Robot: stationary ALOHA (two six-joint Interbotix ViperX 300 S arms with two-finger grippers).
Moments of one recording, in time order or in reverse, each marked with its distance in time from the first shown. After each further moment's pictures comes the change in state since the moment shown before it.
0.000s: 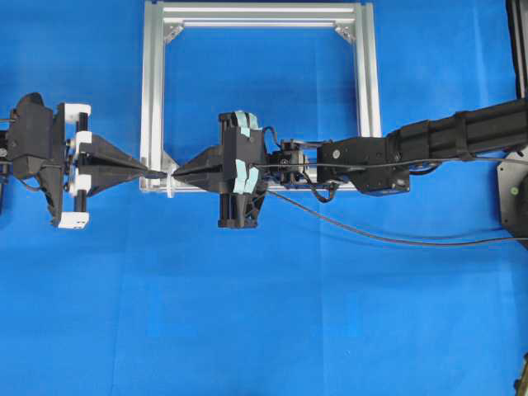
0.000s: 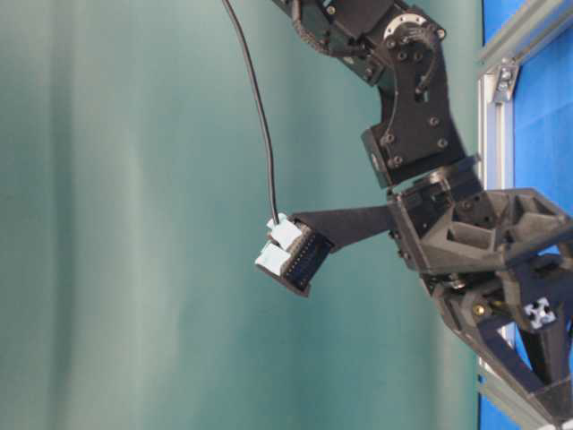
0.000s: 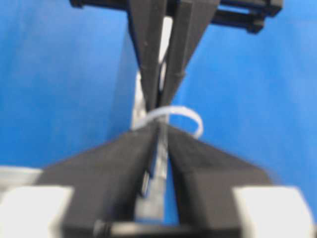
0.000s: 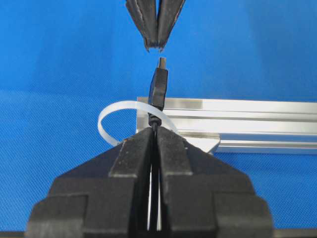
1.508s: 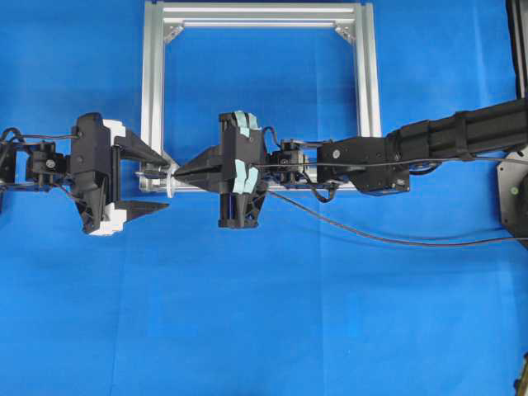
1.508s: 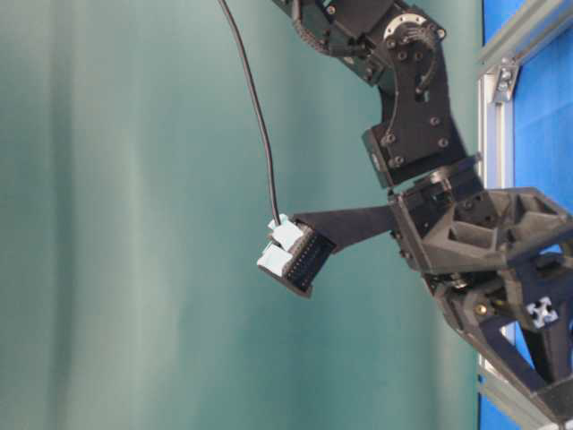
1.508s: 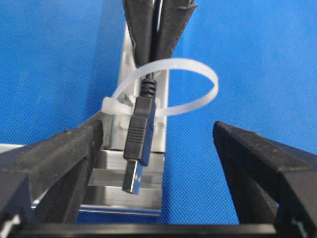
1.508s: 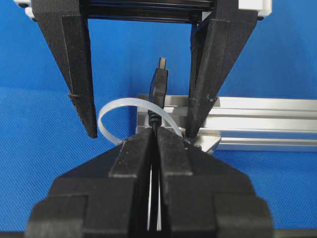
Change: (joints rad) left arm -0.005 0.273 -0.107 0.002 0.044 -0.006; right arm 0.000 0.000 0.000 0.000 0.008 0.002
